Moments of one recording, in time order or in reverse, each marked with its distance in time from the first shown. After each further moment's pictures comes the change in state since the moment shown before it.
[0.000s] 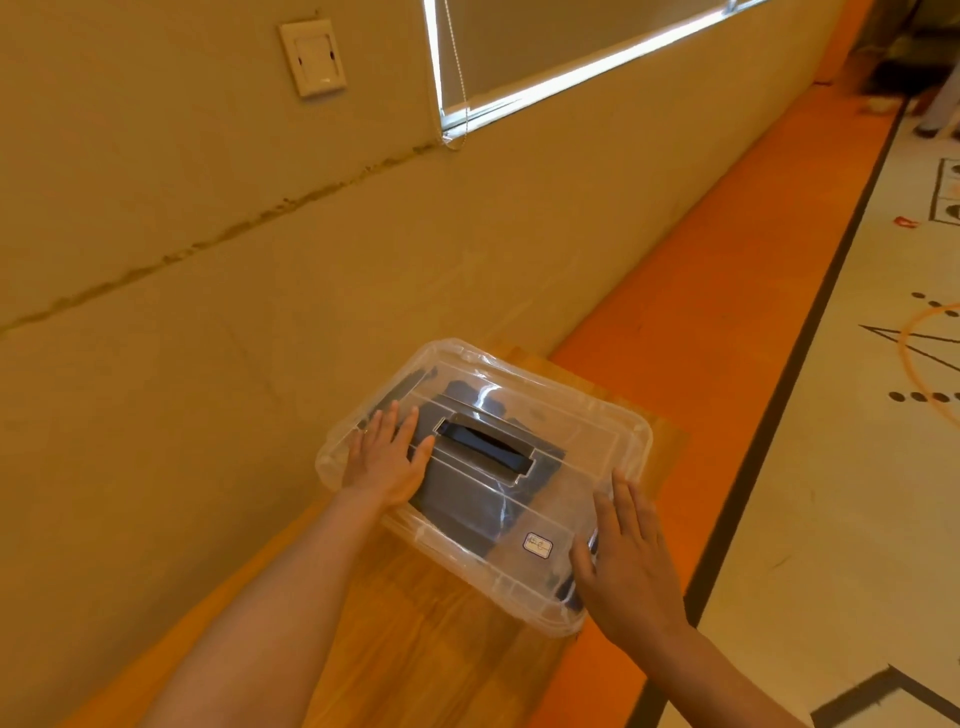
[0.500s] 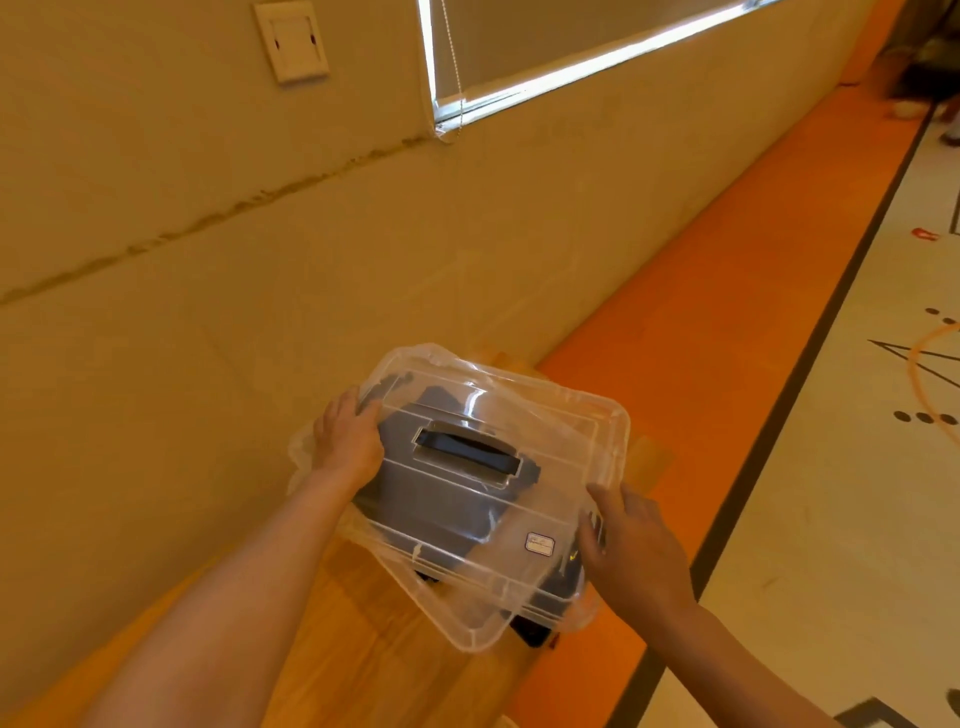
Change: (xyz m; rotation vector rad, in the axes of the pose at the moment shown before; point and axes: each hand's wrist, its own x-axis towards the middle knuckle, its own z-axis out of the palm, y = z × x) left_hand 0.032 0.021 -0.016 0.017 0.235 -0.139; right_hand 0.052 0.050 -0.022 0.085 0.041 -0.026
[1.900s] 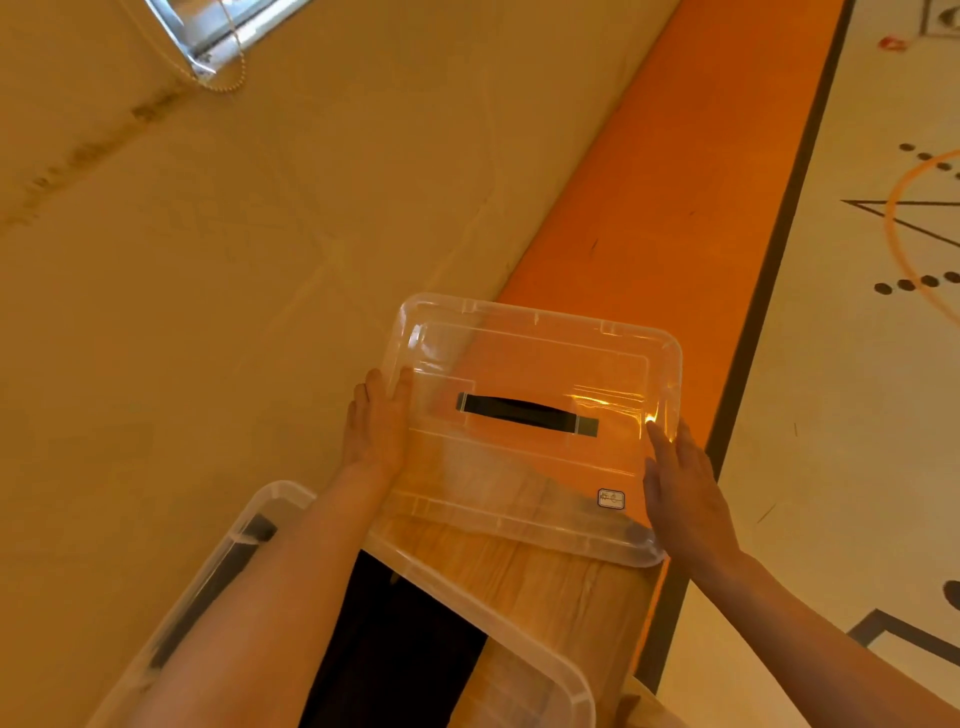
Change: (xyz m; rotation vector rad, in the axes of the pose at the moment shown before) left_hand 0.223 0.183 0.075 0.180 -0.198 0.266; right_hand 0.229 0.151 0.028 0.089 -0.057 0.330
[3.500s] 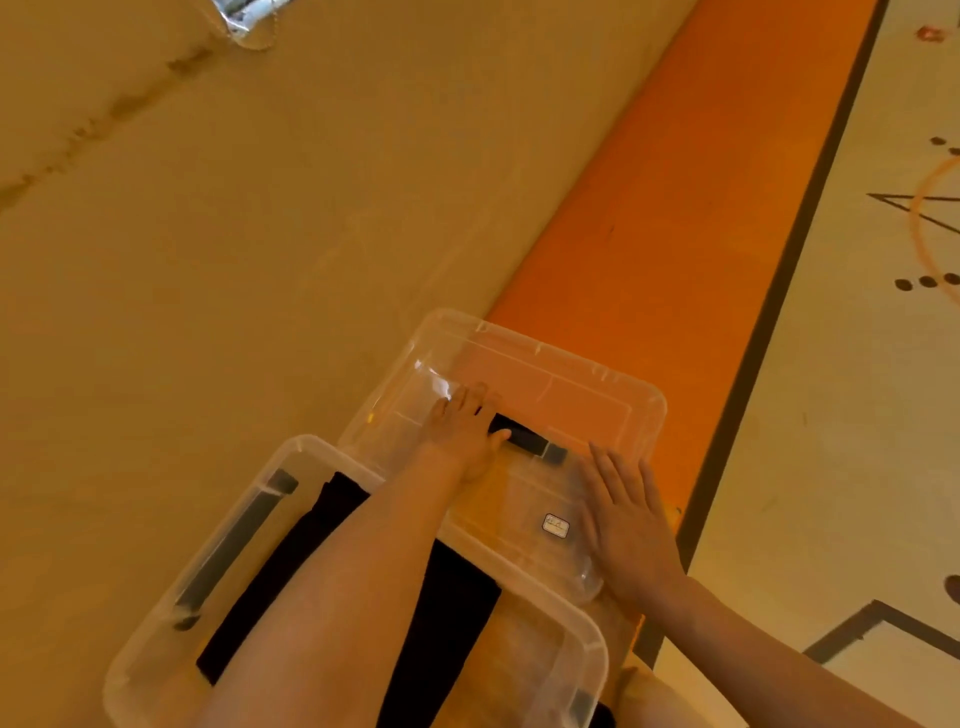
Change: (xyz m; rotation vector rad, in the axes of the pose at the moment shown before) left_hand -0.022 0.044 0.034 0.033 -0.404 0.290; right_hand -0.049 -0.014 0.064 -0.344 -0.160 -0.290
